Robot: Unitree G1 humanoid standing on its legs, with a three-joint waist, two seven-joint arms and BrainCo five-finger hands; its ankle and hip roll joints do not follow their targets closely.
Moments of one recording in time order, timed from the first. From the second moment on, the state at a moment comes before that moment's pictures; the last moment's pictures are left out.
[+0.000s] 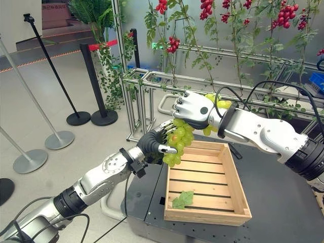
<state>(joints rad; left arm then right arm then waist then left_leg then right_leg) -0.58 0.56 -0.73 -0.09 -0.76 -0.02 -0.04 -1.04 -1.21 0.88 -0.16 -0.85 -0.21 -0.10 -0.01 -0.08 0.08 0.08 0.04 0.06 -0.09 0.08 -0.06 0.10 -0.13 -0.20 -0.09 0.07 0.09</state>
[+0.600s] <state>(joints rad) -0.59 0.58 -0.76 -0.09 -0.76 0.00 -0.03 -1.13 -1.20 0.95 -0.17 -0.85 -0.21 -0.11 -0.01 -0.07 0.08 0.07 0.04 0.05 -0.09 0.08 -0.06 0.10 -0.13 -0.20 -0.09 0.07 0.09</state>
